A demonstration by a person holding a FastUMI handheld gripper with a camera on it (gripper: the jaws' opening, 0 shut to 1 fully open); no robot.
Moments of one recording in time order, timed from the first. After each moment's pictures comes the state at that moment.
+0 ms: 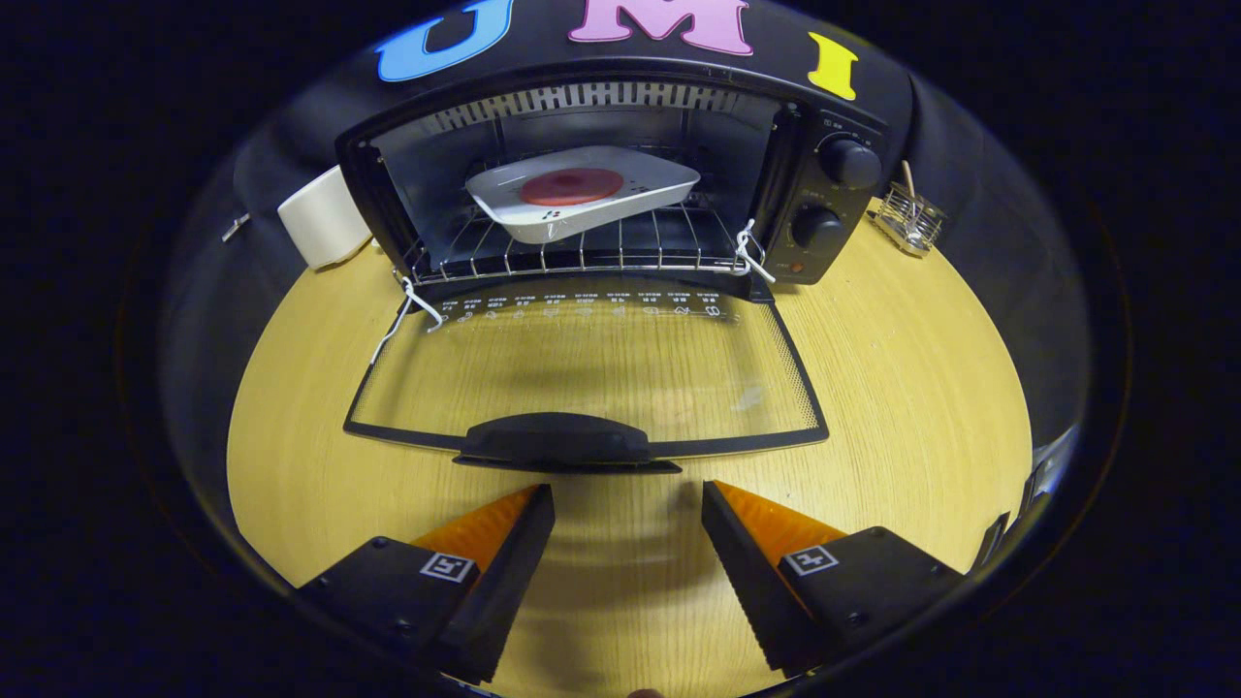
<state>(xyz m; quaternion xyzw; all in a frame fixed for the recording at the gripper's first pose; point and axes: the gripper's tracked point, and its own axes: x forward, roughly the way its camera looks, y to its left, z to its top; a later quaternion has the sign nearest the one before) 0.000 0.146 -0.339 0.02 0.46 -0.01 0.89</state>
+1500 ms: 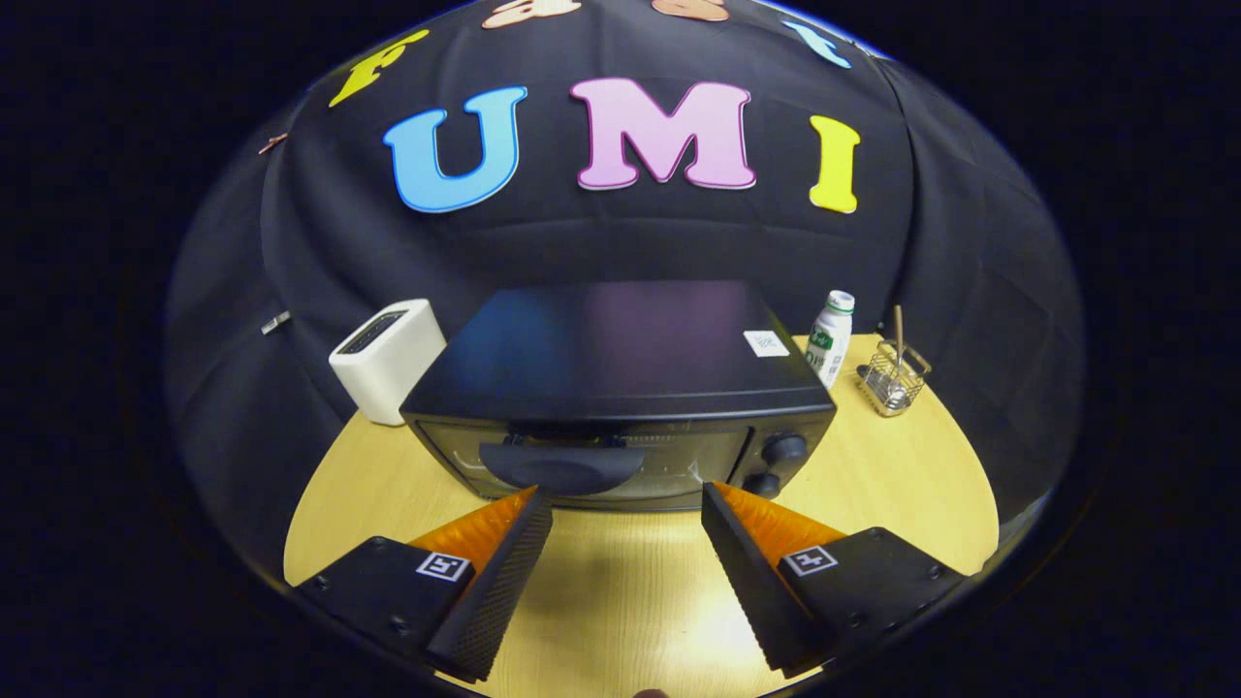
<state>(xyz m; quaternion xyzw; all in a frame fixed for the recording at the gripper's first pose) 0.091 0.117 -0.142 0.04 0.26 0.02 0.97</state>
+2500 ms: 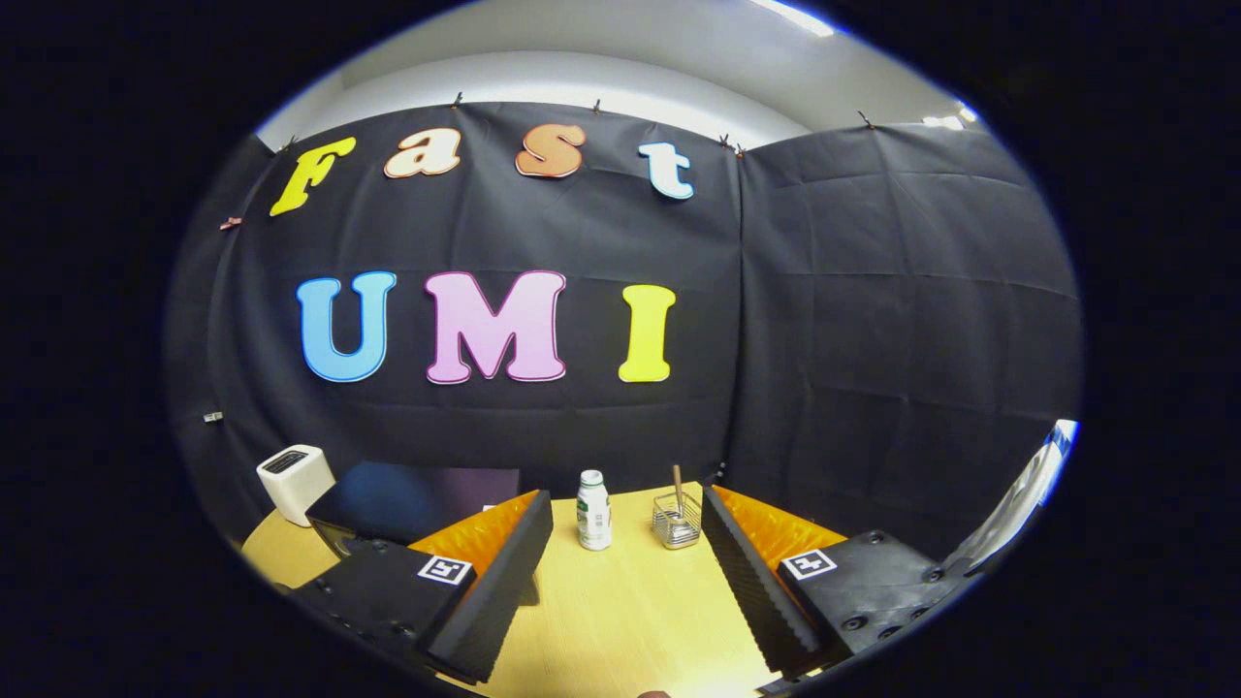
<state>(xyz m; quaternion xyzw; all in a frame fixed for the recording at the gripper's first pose) -0.001 -0.130 0.024 0.03 0.02 -0.14 0.99</state>
